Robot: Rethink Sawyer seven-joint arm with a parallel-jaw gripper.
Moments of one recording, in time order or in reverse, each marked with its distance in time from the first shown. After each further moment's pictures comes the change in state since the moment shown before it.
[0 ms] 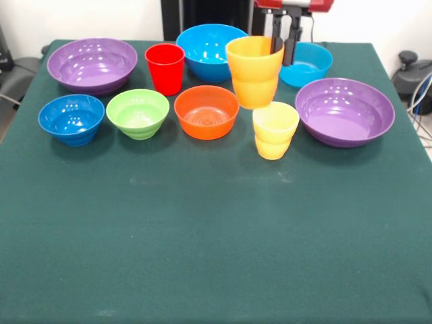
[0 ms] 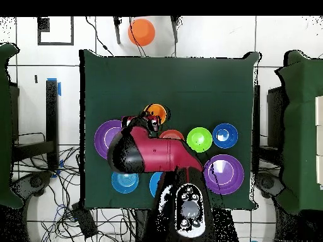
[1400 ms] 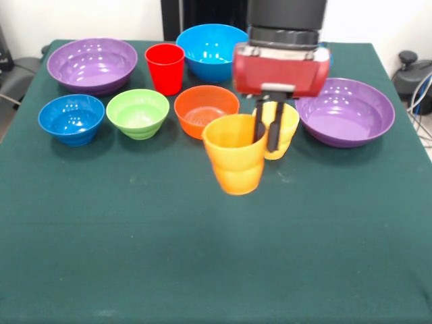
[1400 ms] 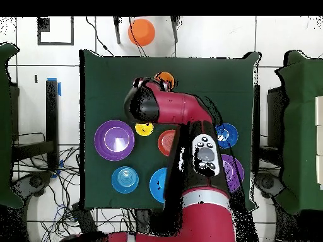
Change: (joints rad) arm -0.069 0.248 0.043 -0.385 0.086 0.165 0.000
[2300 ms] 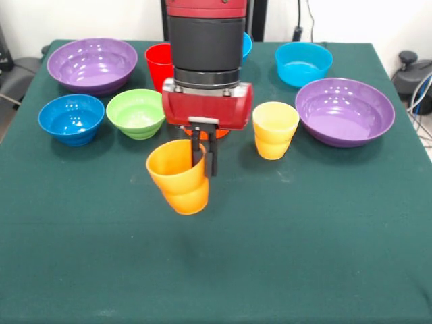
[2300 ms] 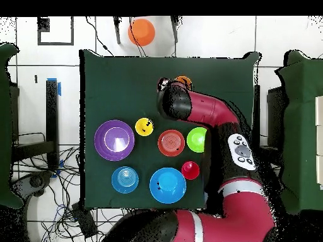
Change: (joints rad) arm -0.167 0.069 0.103 -0.003 0.000 -0.001 0.000
